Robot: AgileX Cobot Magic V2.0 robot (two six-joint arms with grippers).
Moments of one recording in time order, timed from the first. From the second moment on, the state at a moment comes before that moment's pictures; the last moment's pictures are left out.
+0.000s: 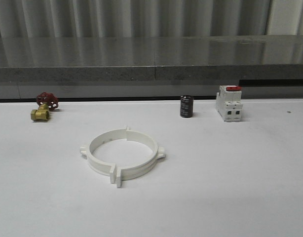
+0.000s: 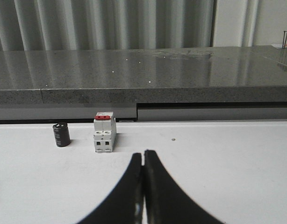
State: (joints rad) left arm -0.11 0.36 -0.53 -0.10 0.65 0.09; right arm 0.03 -0.01 0.03 -0.02 0.02 0.06
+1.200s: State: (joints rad) left arm -0.11 0.00 0.00 -0.02 0.09 0.08; right arm 0.03 -0.01 0.03 -0.01 0.02 0.06
